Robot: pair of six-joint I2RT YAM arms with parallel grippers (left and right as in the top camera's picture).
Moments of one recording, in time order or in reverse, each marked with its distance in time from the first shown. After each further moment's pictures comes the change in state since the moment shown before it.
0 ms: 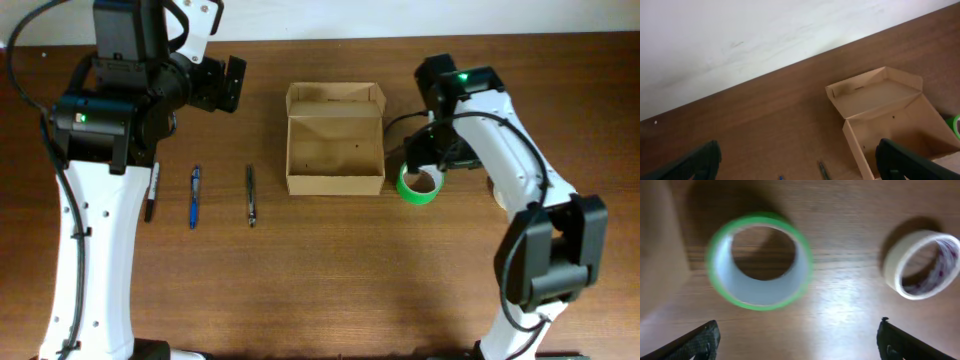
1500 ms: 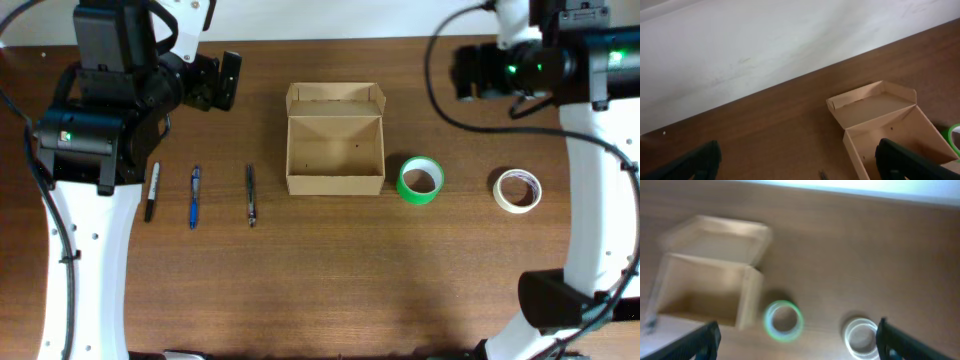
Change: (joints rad) left arm 0.000 -0.051 0.000 0.033 0.007 0.000; right arm -0.129 -0.126 0.639 -0.171 -0.152 -0.217
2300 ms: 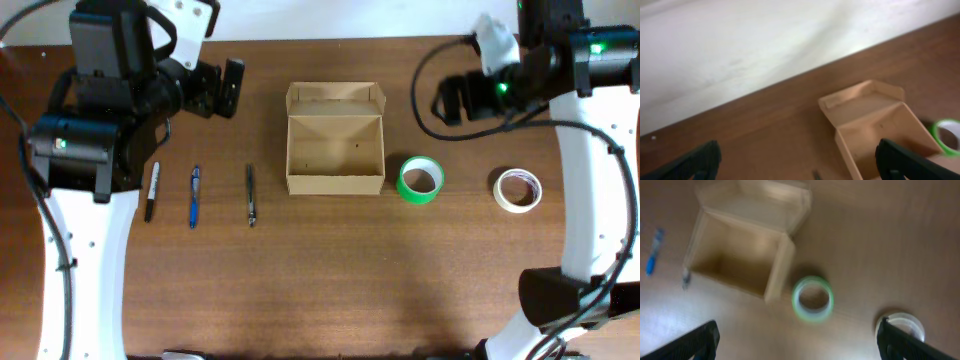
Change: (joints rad) left arm 0.000 -0.012 0.000 -0.010 0.039 0.001; right arm 0.012 0.000 -0.099 0.008 -0.229 -0.119
